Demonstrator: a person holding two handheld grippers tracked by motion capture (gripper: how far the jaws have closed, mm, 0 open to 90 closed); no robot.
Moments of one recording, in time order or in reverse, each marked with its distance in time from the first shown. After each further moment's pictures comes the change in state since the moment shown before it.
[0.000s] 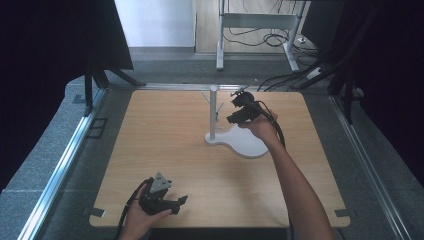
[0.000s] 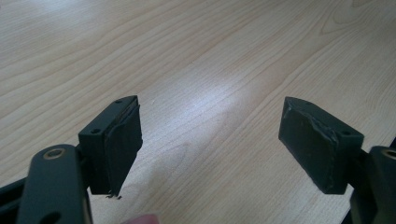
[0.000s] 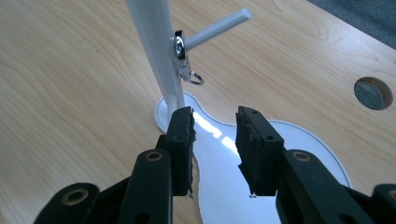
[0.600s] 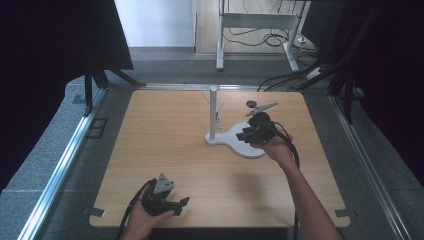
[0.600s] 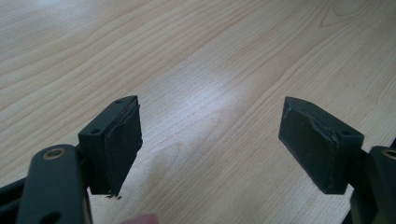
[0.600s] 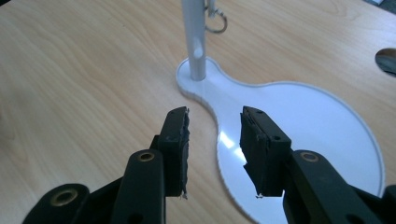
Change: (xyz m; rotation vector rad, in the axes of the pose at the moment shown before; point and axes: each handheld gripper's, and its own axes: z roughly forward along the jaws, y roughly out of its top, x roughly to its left) left arm -0.006 0.000 0.005 0.016 0.002 0.012; right arm 0.005 -0.071 -0.023 -0.087 0.064 -0.005
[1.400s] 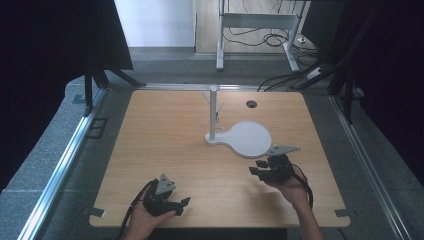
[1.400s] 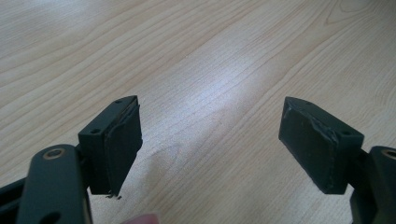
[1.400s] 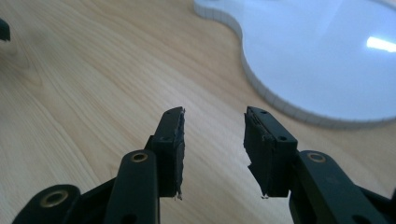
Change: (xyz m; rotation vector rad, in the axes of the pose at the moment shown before) left arm -0.002 -0.001 0.005 0.001 0.018 0.001; right arm 0.018 -0.123 -0.012 -0.080 0.032 0.061
